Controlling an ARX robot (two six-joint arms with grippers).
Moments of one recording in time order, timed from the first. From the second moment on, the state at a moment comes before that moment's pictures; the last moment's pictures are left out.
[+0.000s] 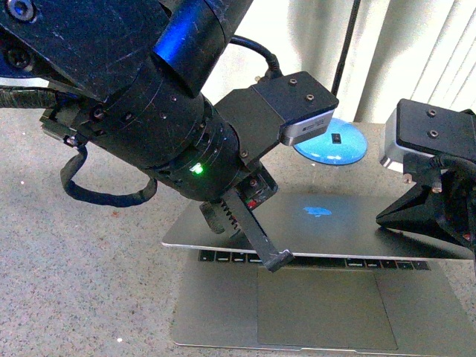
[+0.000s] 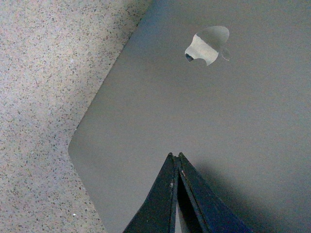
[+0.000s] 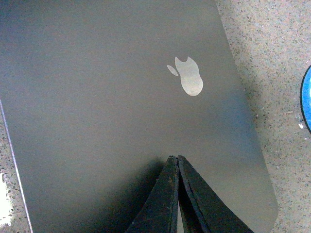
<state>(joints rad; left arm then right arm) -0.56 1.86 1.10 -0.11 0.09 0.54 0.09 1.72 0.84 -0.15 -0.51 -1.12</state>
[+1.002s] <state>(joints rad) -0.59 1.90 0.97 0.01 0.13 0.47 0.08 1.81 0.76 -0.06 -0.51 -1.12</state>
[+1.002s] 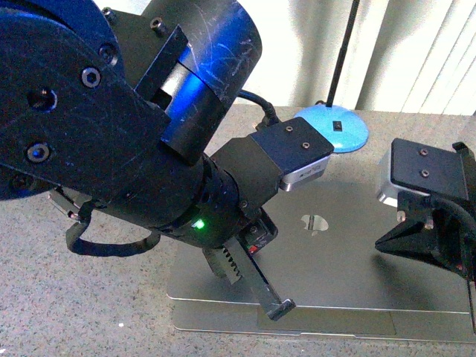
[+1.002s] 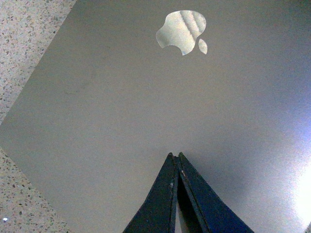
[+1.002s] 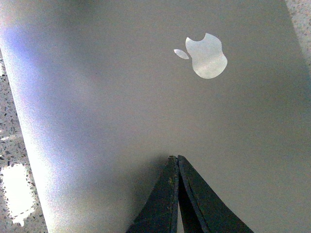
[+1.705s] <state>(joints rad) -0.57 1.98 0.86 0.19 0.19 0.34 0.12 1.87 0.72 0.02 -0.50 -1.02</state>
